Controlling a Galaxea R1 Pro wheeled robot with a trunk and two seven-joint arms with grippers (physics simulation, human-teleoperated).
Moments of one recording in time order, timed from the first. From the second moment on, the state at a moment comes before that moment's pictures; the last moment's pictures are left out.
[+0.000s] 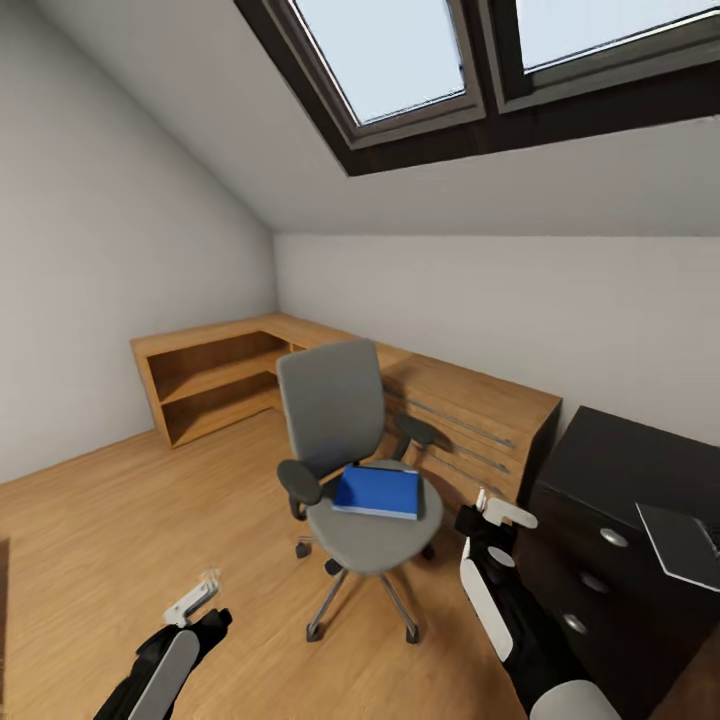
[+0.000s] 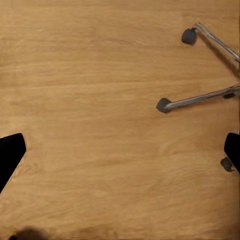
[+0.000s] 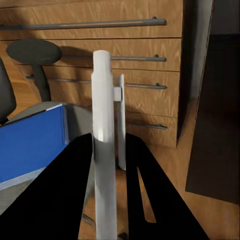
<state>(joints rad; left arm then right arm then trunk) -0.25 0.06 -0.05 -1.05 0.82 0.41 0.63 -0.47 0.06 0.11 -1.00 -0.35 0.11 -0.52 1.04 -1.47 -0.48</state>
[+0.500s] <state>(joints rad) -0.22 0.10 -0.12 -0.48 0.56 -0.08 0.26 -0.42 0.06 0.14 -1.11 -0.35 0.19 -0.52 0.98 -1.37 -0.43</state>
